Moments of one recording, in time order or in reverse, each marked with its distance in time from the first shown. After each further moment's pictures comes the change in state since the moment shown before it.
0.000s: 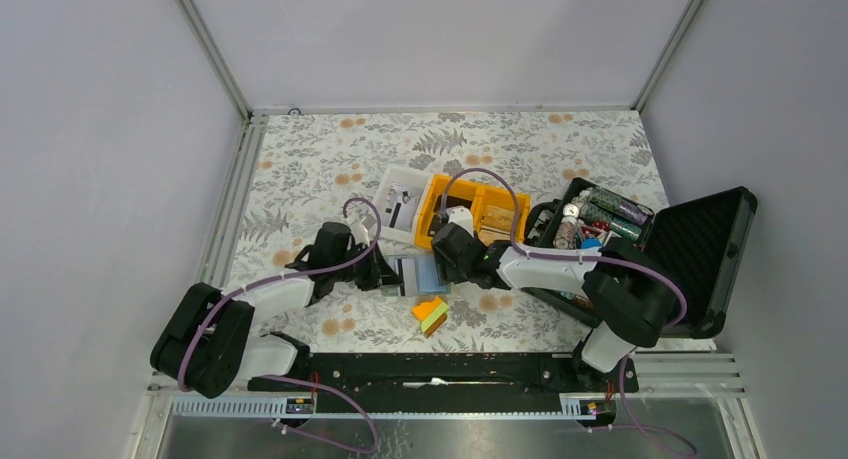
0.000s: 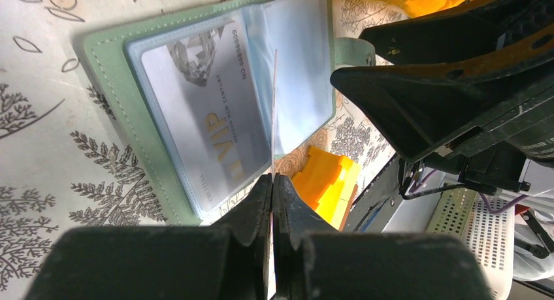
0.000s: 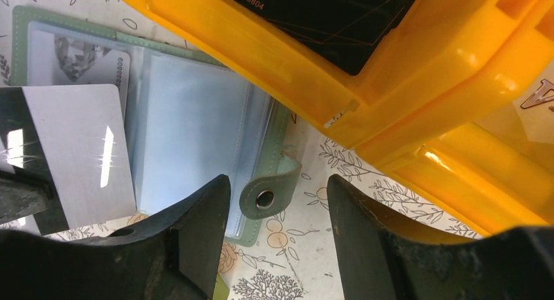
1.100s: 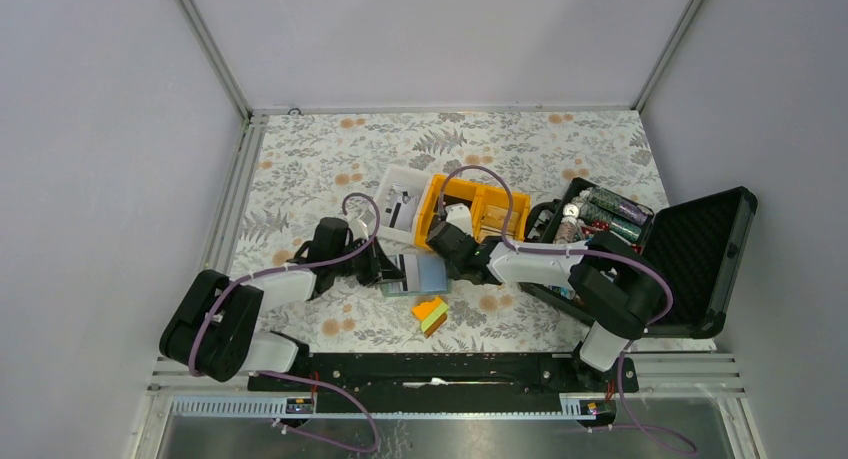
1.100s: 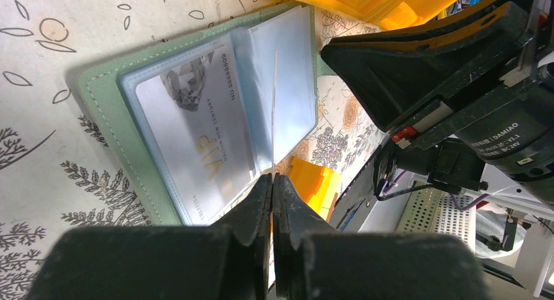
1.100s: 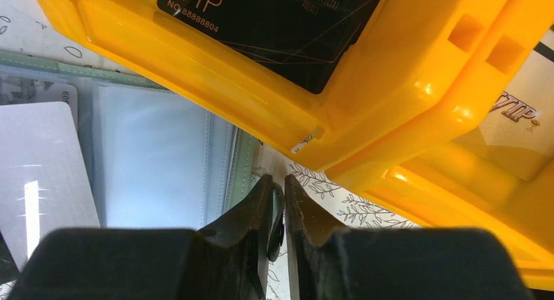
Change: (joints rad) left arm 0.048 0.080 0.019 0.084 0.089 -0.047; right arm 0.001 0.076 0.068 -0.061 0.113 0.009
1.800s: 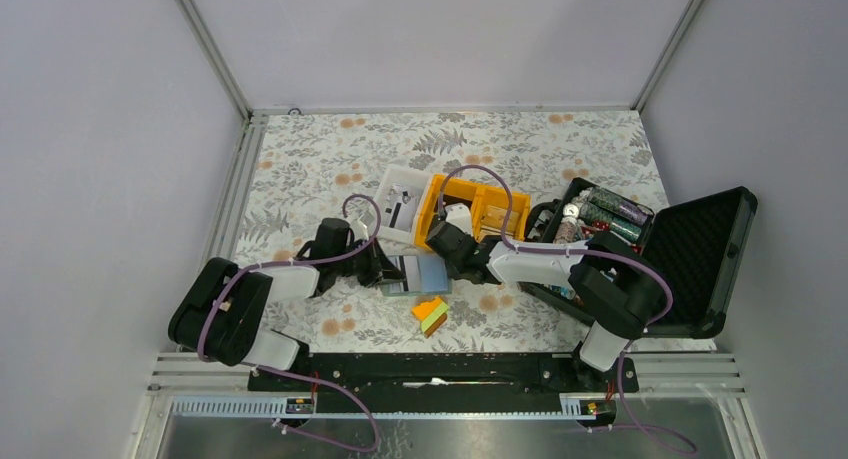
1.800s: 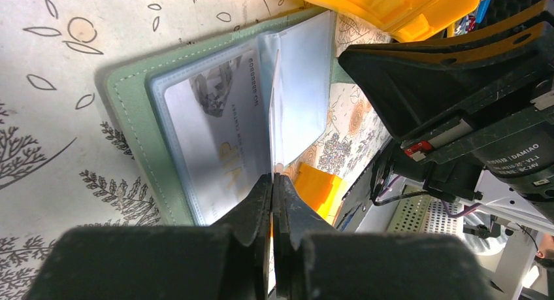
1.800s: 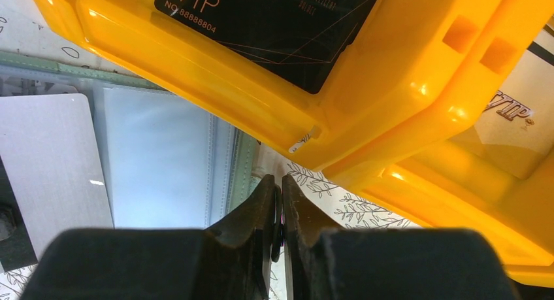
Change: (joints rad) left arm 0.013 0.075 0.000 0.045 0.011 -0.035; right arm 0.001 0.004 0.009 -0.021 0.006 0.000
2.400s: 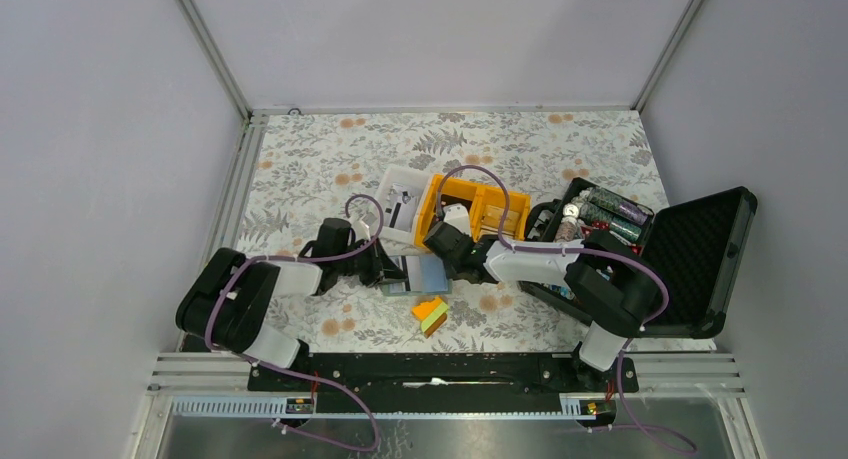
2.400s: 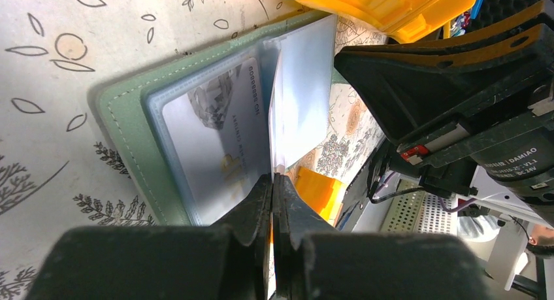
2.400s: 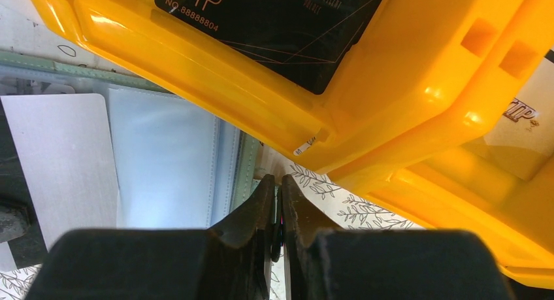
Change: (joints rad) left arm 0.000 0.066 0.000 0.076 0.033 -0.008; right arm 0.005 0.020 0.018 -0.015 0.002 0.000
